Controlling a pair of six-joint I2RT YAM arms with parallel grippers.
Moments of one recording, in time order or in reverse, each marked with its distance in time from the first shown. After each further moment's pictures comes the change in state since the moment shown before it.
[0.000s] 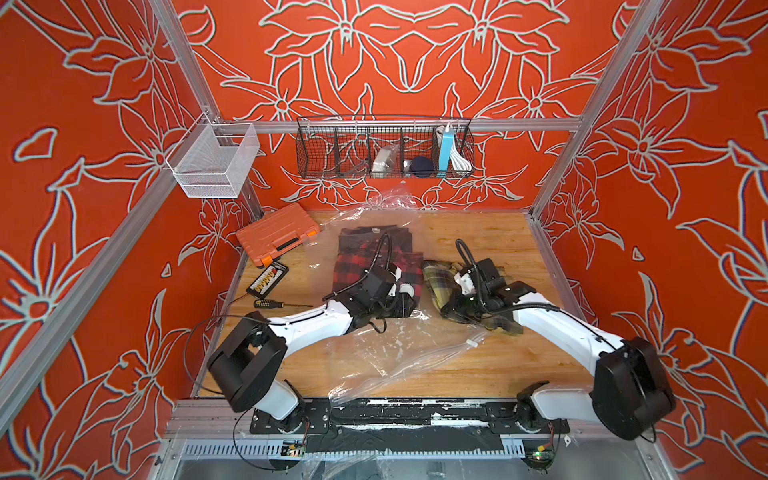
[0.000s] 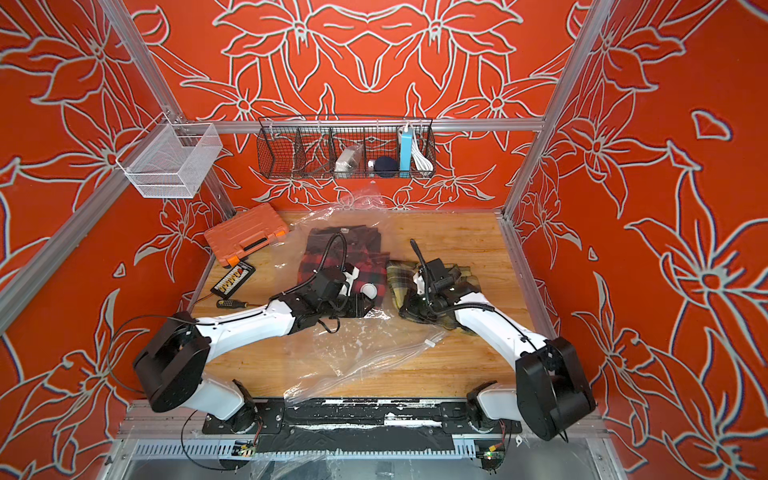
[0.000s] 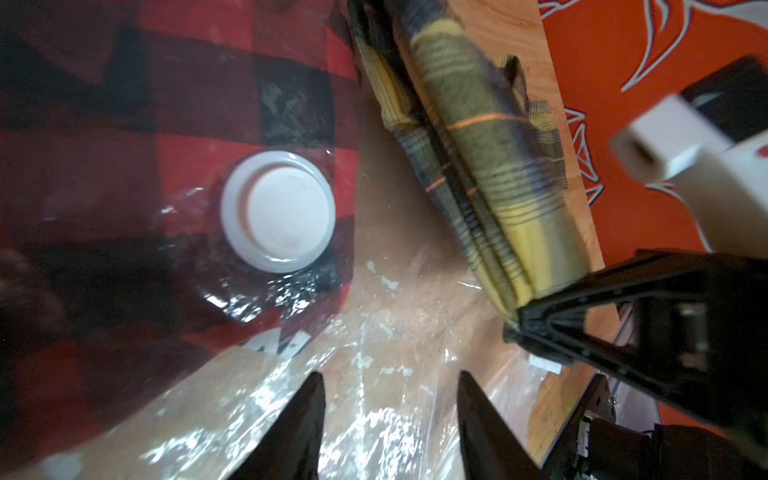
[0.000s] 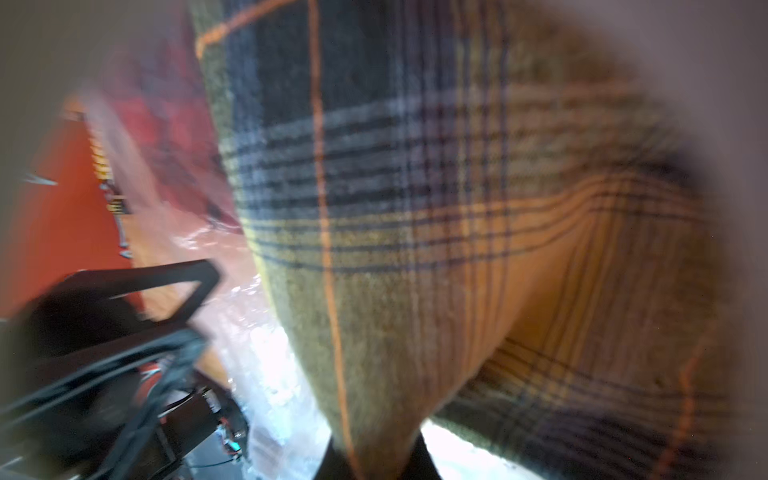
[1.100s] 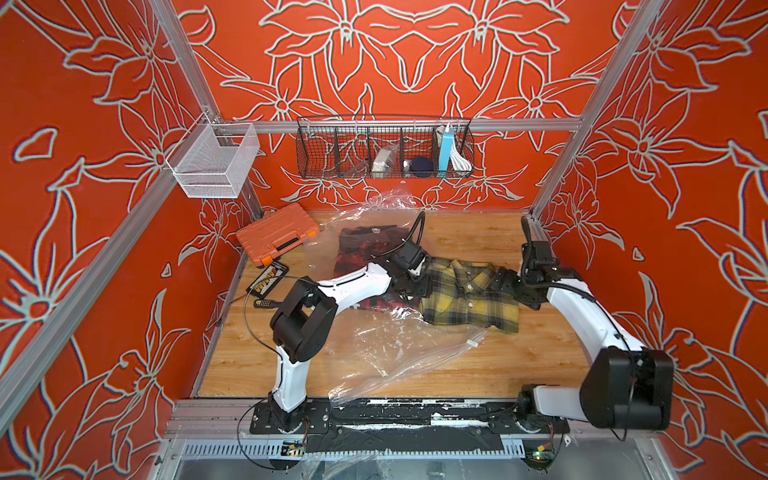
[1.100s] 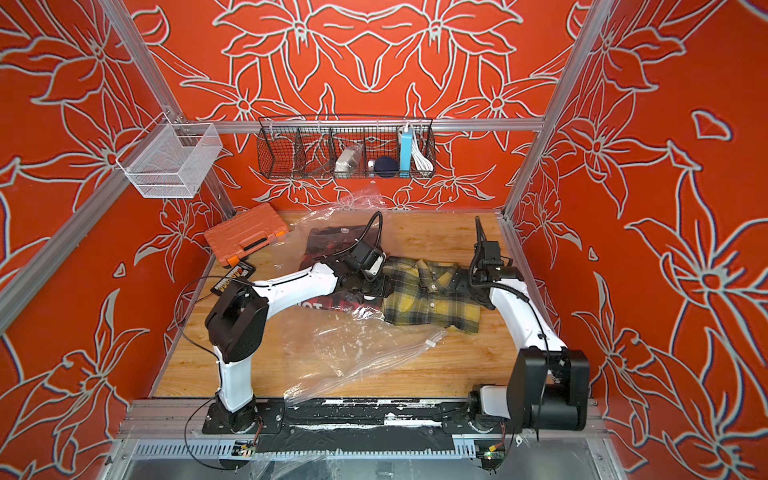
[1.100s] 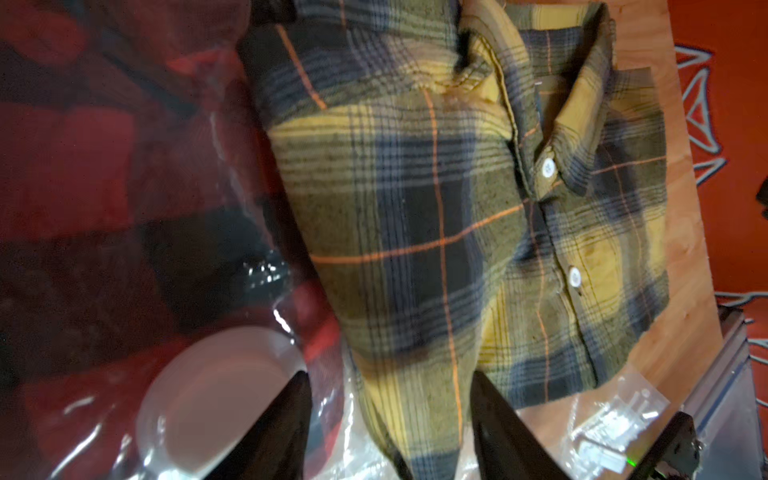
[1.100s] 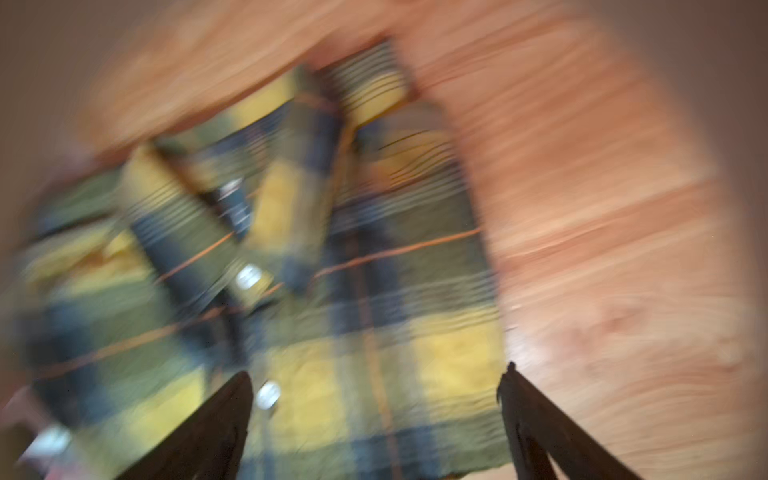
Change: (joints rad) left arm -0.004 0.476 0.633 -0.422 -0.024 0.174; right arm -0.529 0.014 0.160 -0.229 0.359 -0.288
